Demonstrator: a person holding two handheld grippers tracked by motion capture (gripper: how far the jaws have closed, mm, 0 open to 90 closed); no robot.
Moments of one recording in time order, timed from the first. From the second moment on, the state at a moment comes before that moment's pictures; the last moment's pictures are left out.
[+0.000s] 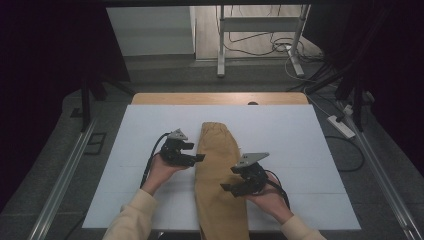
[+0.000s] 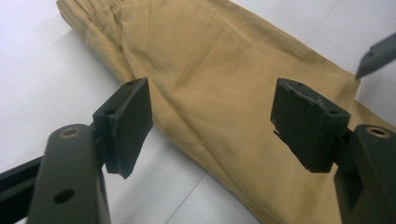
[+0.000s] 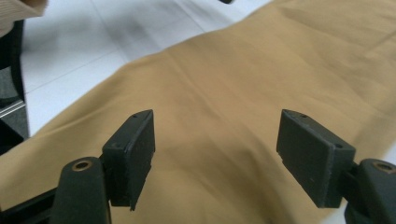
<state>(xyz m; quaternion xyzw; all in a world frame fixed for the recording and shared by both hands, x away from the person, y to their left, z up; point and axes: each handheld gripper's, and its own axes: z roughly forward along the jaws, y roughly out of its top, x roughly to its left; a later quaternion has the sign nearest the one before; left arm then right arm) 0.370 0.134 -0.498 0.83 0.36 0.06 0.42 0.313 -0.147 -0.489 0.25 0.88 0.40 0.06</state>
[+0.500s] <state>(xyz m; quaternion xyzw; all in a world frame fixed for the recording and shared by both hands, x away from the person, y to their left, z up) 0.371 0.133 -0.499 0.84 0.36 0.05 0.42 0.341 -0.166 -0.492 0.28 0.88 0.38 0.07</state>
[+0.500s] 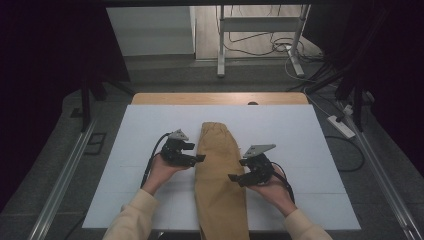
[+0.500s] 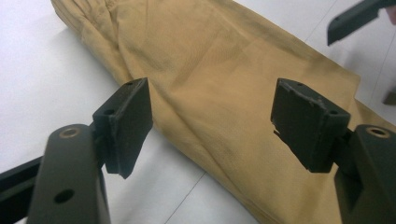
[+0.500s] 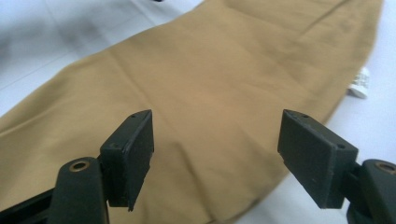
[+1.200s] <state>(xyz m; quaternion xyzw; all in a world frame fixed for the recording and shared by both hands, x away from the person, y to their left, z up) 0.373 0.136 -0.498 0.83 0.36 0.05 0.42 0.370 -0.185 -0.489 0.32 0.86 0.38 0.08</state>
